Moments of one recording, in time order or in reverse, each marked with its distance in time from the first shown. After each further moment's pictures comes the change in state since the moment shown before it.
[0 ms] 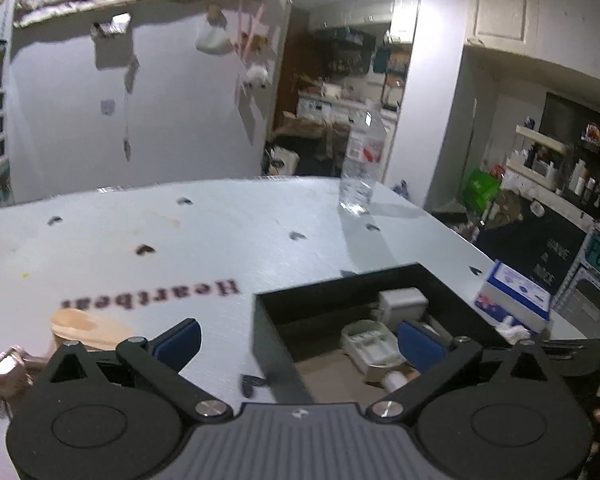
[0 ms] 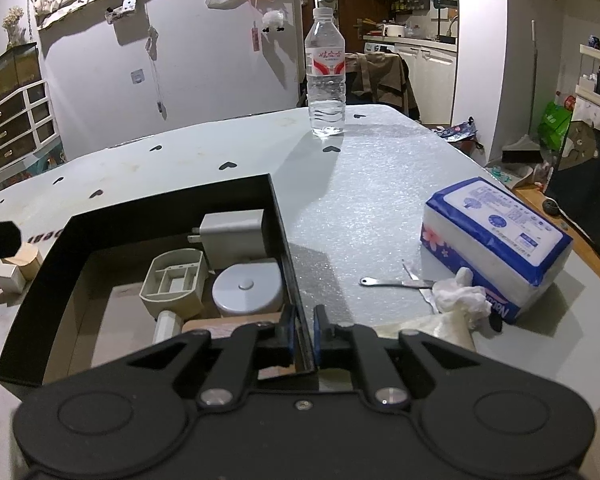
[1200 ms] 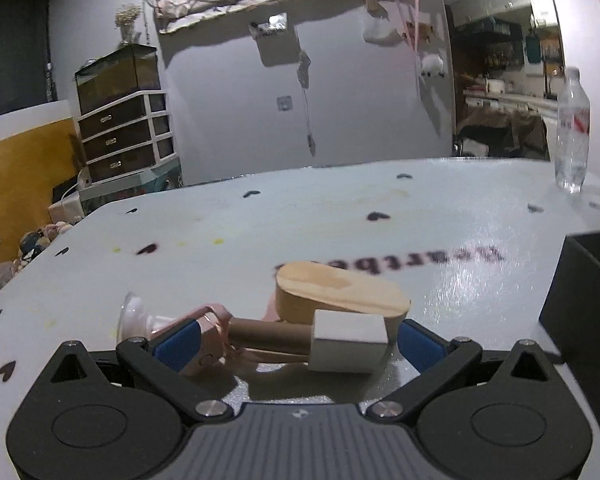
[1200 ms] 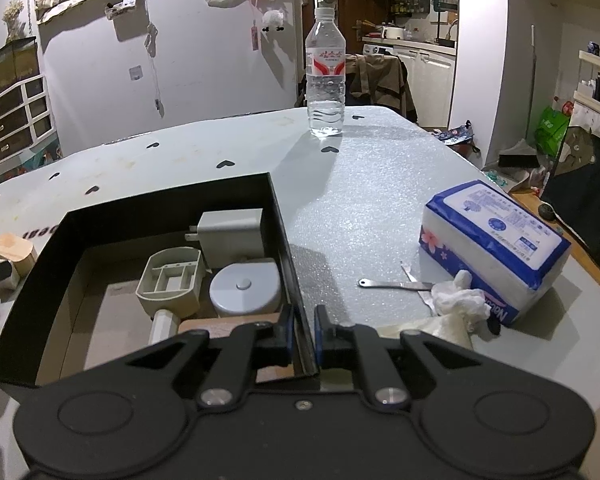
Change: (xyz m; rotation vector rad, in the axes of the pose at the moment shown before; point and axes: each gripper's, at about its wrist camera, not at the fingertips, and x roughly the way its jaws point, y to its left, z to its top) left arm 0.033 0.094 -0.045 -0.004 -0.003 0.558; right arm 0.003 0.005 0.000 -0.014 -0.003 -0.020
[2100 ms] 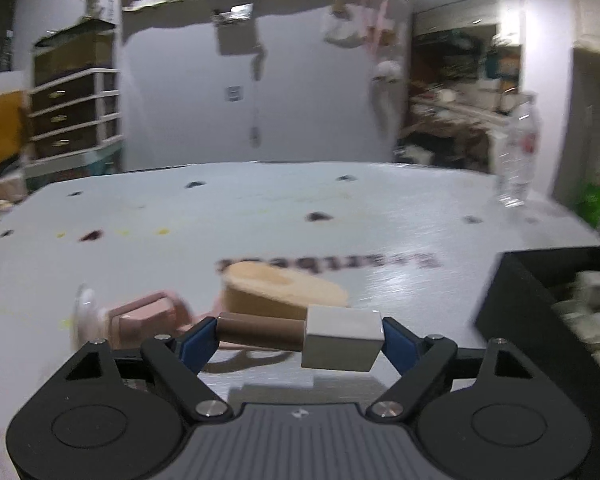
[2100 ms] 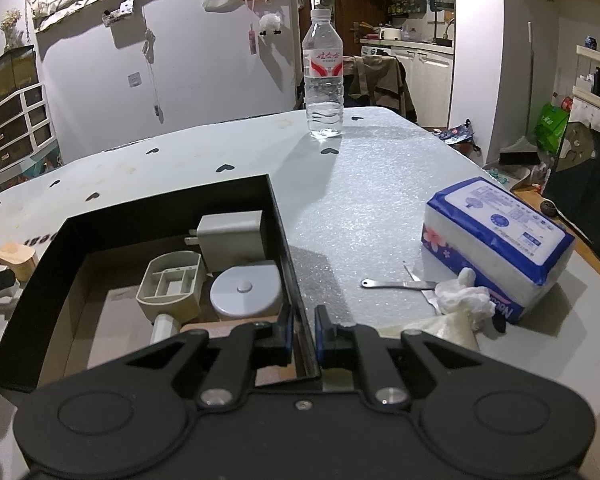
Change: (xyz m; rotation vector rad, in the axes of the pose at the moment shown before) left arm -0.011 0.016 0.007 -0.071 0.016 -0.263; right arm 0.003 -0.002 -0.001 0.023 -0.011 0.011
